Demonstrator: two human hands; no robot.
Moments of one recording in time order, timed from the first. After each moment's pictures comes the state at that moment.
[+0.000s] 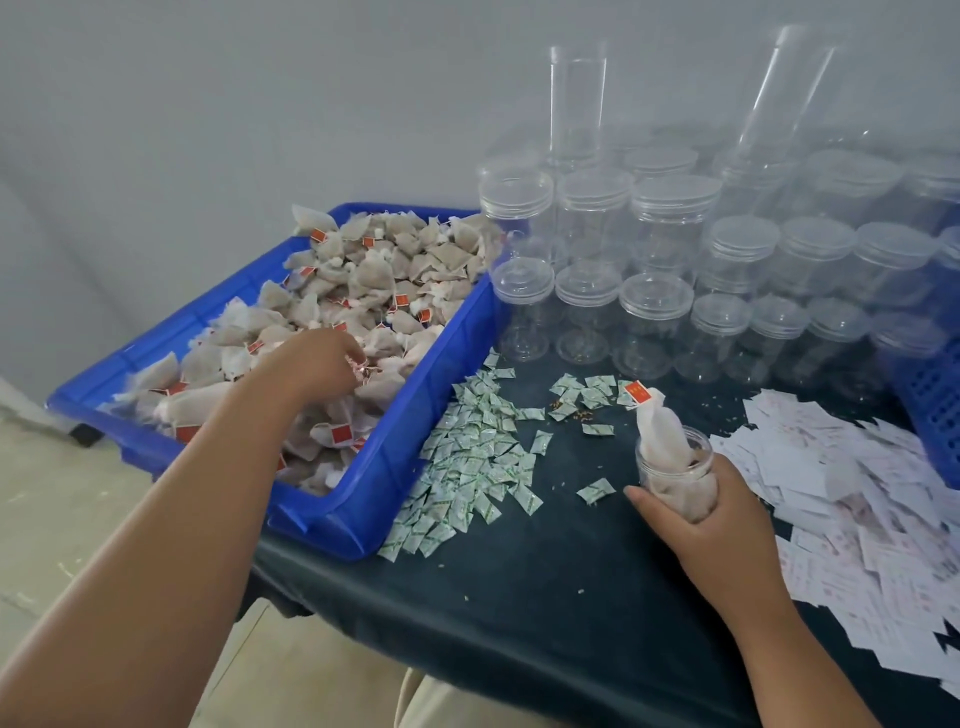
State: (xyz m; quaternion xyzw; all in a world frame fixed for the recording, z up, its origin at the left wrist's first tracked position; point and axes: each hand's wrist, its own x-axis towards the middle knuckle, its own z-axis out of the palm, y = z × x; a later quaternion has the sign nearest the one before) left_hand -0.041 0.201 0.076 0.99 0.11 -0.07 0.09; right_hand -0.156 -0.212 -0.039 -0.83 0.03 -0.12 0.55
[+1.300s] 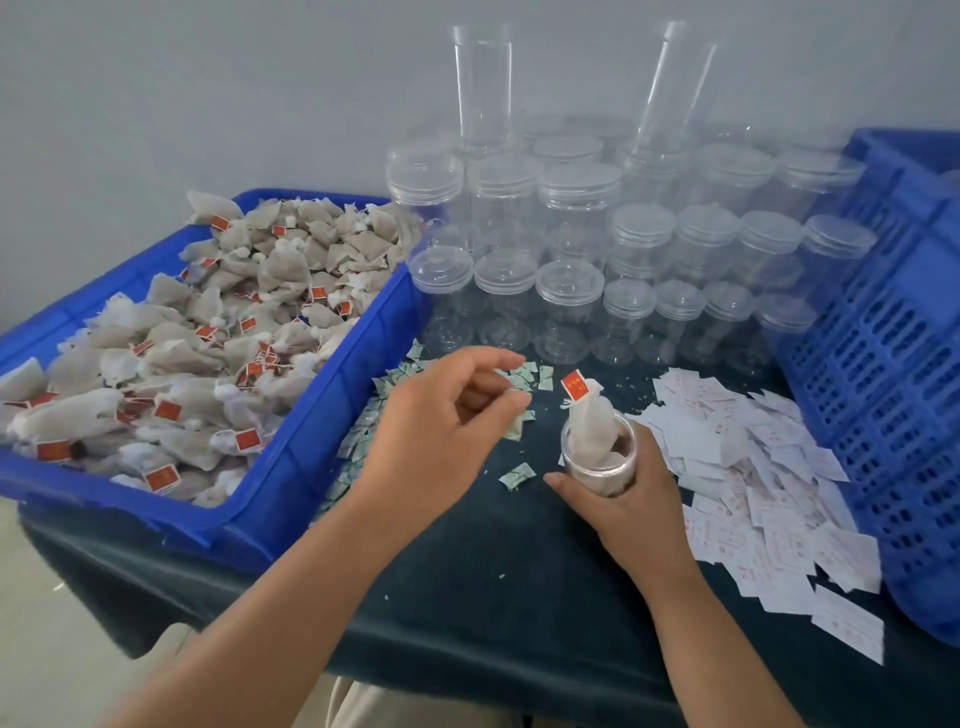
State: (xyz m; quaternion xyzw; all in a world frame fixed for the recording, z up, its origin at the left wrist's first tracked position) left_hand -0.142 -0.008 0.064 0.82 -0.13 0.13 0.54; right_hand -0.154 -0.215 -0.038 -0.80 -0.01 -0.14 0.59
